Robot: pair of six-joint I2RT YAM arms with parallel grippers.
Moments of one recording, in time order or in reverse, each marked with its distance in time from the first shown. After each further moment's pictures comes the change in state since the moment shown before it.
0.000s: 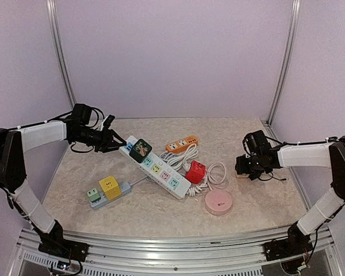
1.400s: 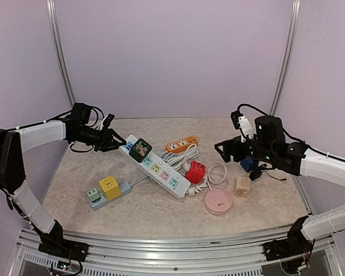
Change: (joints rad) left arm -0.001 -0.013 0.000 0.000 -0.002 0.002; right arm 0.222 -0.351 0.026 0.114 -0.124 -0.202
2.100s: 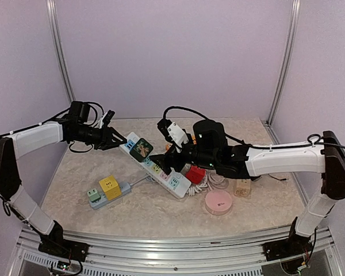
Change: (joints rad) left arm -0.035 -0.075 -0.031 0.031 -0.018 0.015; right arm 0.387 0.488 0.317 0.366 -0.040 -0.266
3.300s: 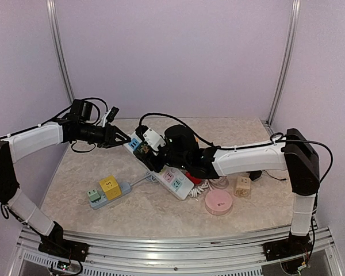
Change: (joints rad) left arm -0.062 -0.038 -0.009 0.047 -0.013 0.031; right arm 0.035 0.312 0.253 0.039 0.074 -0.059
